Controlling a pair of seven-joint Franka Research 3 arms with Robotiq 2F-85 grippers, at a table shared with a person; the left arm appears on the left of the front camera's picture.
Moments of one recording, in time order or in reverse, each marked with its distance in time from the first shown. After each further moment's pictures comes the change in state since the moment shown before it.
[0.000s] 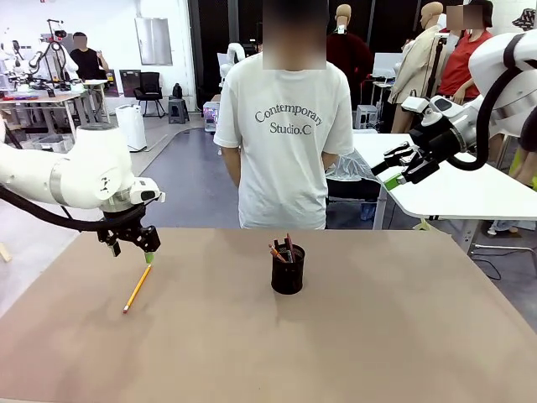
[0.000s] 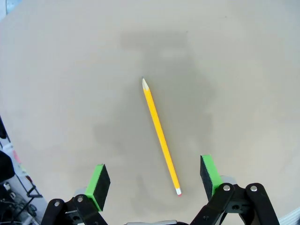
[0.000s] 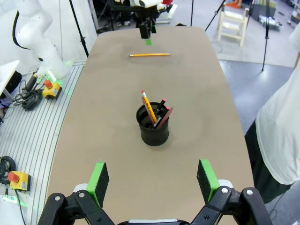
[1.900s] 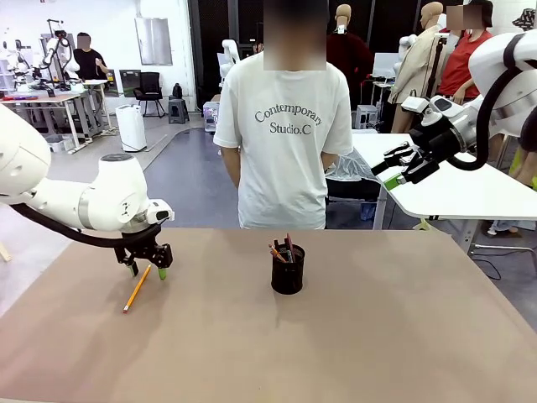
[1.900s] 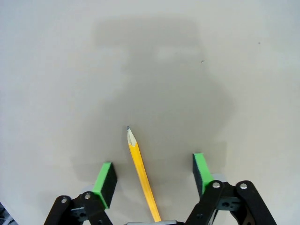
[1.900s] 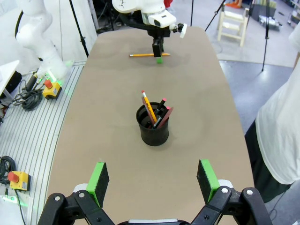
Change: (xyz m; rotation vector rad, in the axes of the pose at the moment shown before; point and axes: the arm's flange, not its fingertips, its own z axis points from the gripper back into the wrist) left arm 0.029 -0.006 -0.078 -0.043 0.020 0.083; right arm 0.000 0.000 0.000 0.000 0.000 0.000
